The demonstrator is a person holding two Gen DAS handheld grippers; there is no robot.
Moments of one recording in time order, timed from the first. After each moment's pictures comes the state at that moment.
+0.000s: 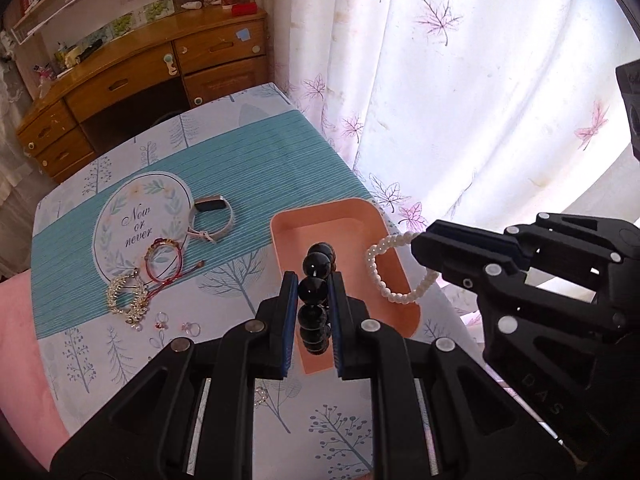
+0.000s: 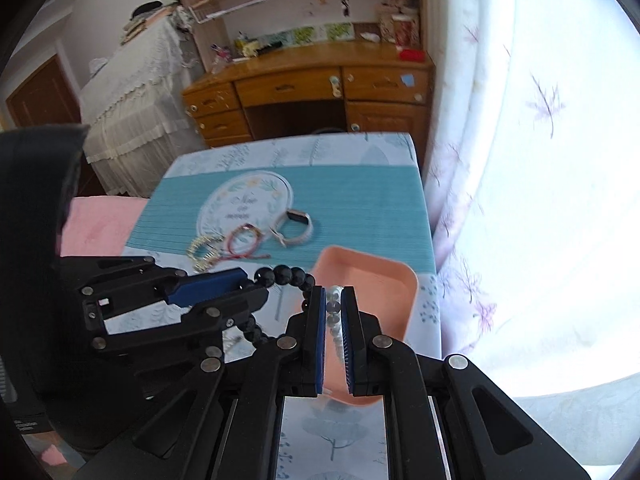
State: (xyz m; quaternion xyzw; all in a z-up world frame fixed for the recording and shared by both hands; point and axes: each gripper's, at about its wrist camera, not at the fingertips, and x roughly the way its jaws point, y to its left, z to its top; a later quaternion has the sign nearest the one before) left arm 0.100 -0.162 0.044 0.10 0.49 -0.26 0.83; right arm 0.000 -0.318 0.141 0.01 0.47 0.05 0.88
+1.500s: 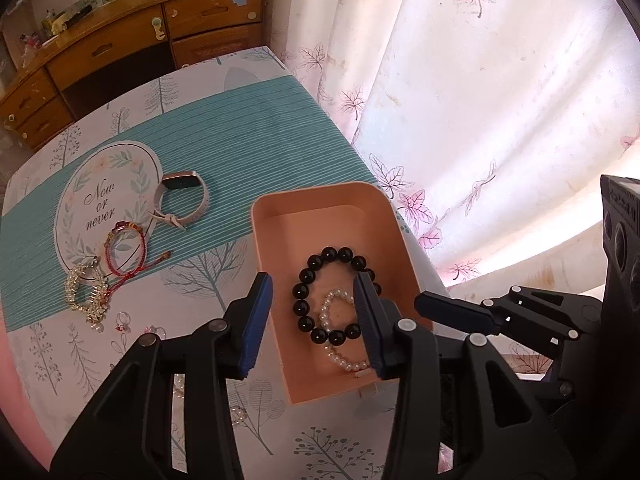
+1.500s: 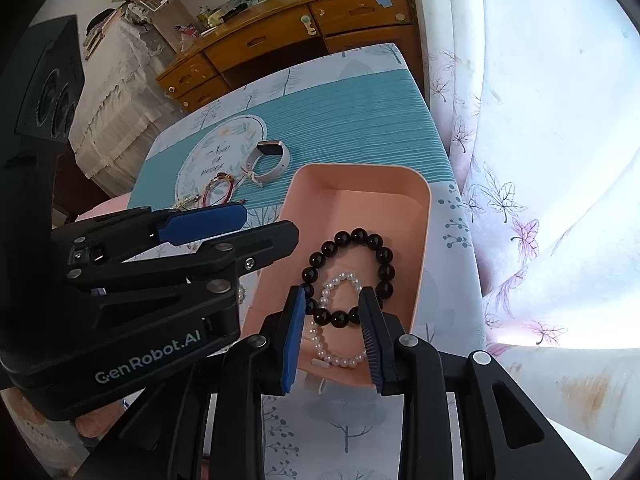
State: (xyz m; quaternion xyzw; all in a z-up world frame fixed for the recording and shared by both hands) left arm 0.136 -0.170 -0.005 0.07 0.53 -0.25 0.80; right arm 0.043 -0.332 0.021 0.11 0.55 0.06 0.83
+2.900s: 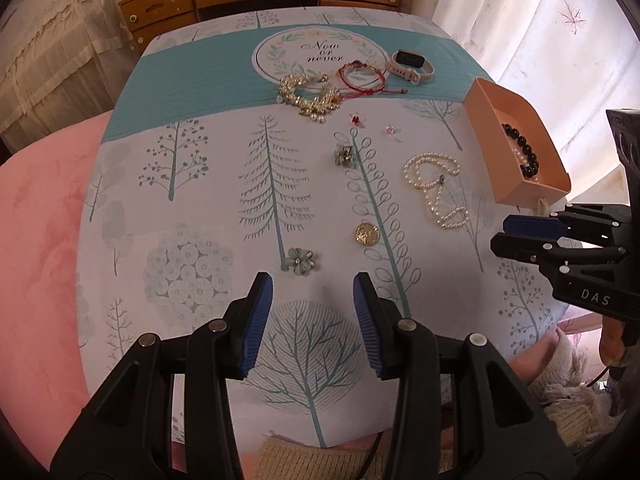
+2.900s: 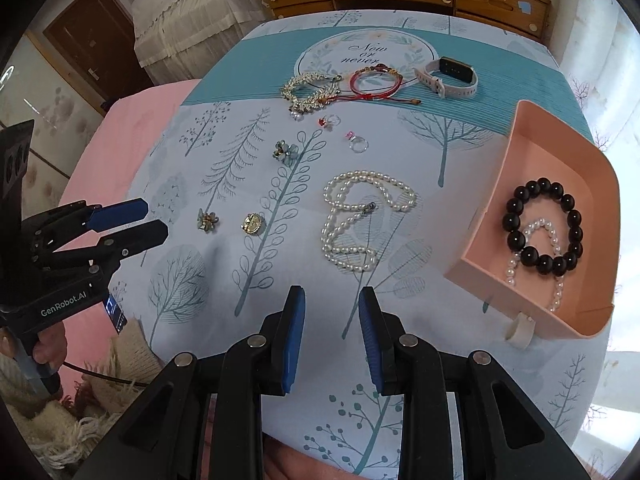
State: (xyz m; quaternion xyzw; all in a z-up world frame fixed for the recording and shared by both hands) left arm 0.001 0.096 -0.065 0.02 0.56 -0.10 0.82; right arm -0.019 -0.143 -0.032 -0.03 0.58 0.20 0.79
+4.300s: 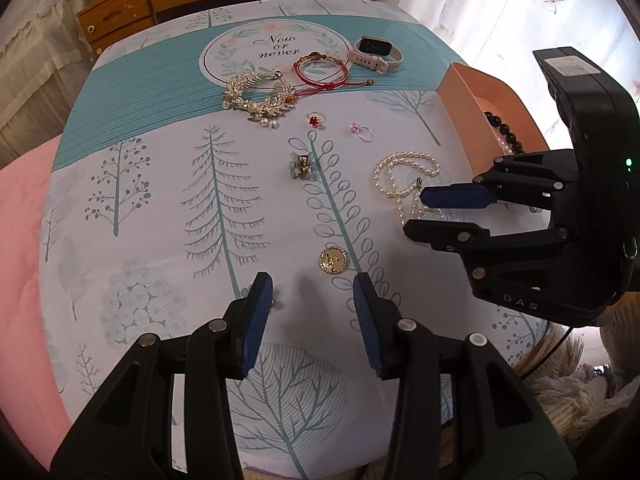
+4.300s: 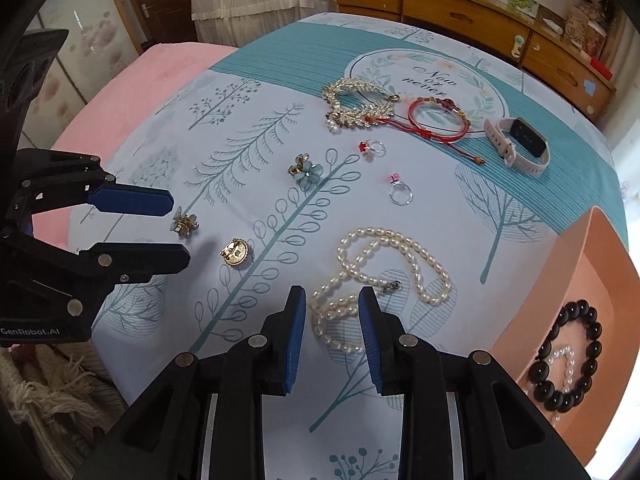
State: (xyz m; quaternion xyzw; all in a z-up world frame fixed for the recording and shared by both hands) left arm 0.031 0.067 -0.085 0.03 0.56 -0.16 0.82; right arm 0.027 -0.098 -0.073 -0.17 0.53 0.27 0.79
